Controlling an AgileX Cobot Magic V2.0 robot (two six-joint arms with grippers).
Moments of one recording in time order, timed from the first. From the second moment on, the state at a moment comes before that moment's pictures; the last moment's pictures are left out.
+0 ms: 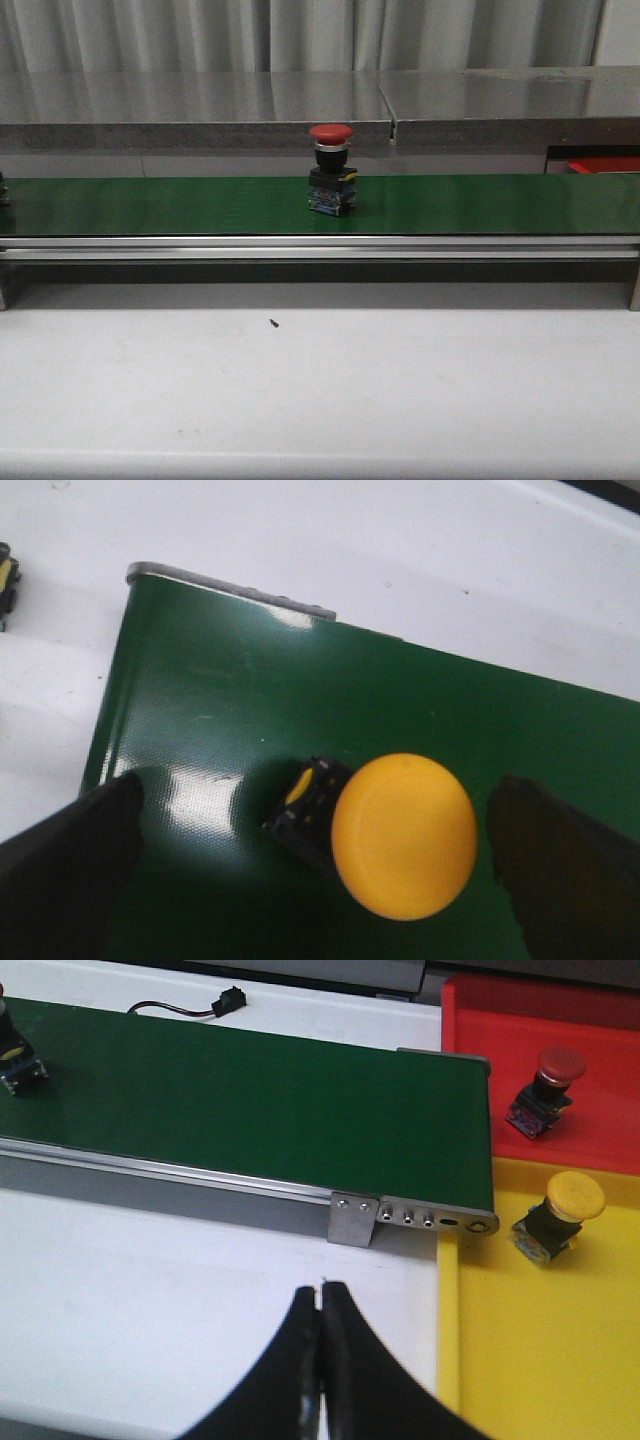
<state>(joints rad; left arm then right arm) 0.24 1.83 -1.43 -0.59 0.77 0.39 -0.16 0.59 -0.60 0.30 0.66 -0.36</state>
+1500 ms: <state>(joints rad) -0.07 0.41 -0.39 -0.80 0.27 0.68 -0.16 0.59 -0.60 0.30 0.55 -0.36</state>
